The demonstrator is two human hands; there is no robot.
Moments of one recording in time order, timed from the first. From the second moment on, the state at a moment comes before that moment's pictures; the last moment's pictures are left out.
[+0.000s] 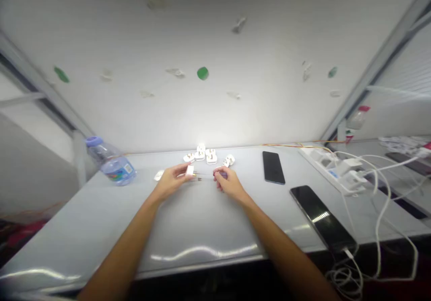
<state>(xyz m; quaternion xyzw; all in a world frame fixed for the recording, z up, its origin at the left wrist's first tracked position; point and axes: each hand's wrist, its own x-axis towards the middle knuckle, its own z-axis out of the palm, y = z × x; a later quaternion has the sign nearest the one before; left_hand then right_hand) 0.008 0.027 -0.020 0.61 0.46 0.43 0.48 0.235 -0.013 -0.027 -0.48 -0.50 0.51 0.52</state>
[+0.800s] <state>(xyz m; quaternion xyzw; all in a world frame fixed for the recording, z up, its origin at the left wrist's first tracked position) 0.013 0.024 -0.018 0.61 0.47 0.45 0.45 0.242 -0.009 -0.030 -0.45 -0.52 0.48 0.54</state>
